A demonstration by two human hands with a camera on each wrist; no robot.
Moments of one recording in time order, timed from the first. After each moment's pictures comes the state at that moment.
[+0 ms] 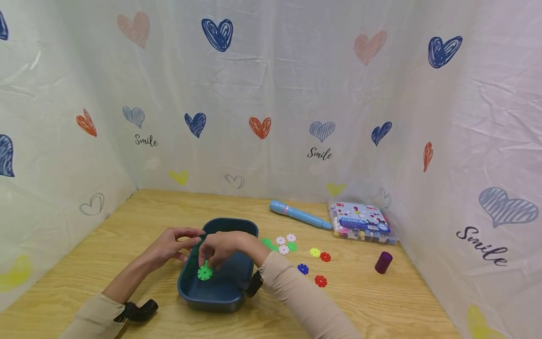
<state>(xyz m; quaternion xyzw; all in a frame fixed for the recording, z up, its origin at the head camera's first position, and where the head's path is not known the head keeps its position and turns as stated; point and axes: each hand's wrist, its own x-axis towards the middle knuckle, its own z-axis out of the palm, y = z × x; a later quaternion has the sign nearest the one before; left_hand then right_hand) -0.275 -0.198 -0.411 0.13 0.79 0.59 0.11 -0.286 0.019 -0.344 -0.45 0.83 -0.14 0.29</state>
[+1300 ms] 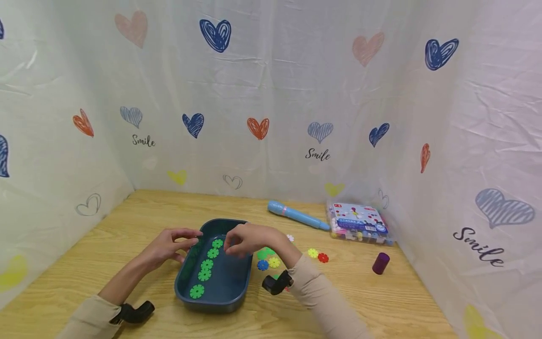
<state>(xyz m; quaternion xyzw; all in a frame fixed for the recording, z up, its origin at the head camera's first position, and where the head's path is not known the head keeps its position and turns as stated) -0.275 -0.196 -0.409 0.12 0.79 0.59 0.11 -0.291 0.090 -0.335 -0.44 0.85 -0.20 0.23</state>
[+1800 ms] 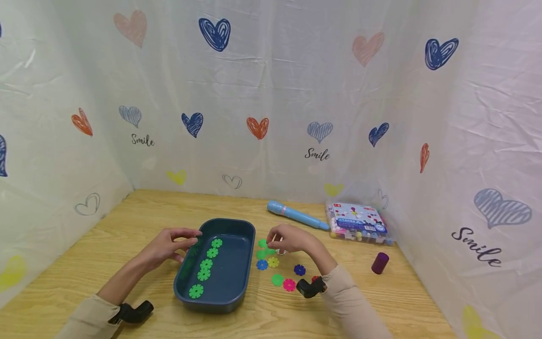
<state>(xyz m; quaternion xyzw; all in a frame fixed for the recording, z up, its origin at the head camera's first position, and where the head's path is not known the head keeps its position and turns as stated) -0.274 -0.197 -0.411 0.12 0.79 0.59 0.11 -0.306 0.189 -0.369 -0.36 0.88 -0.26 0.16</state>
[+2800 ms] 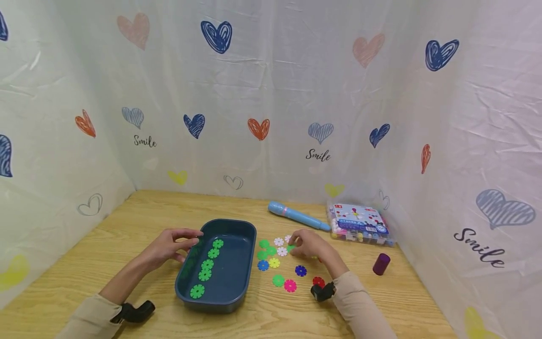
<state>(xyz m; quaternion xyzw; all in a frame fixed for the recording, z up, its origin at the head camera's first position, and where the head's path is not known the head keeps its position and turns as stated) -0.276 -0.198 -0.413 0.13 0.79 0.59 0.11 -0.322 0.237 -0.417 -0.22 0.93 -0.28 0.10</state>
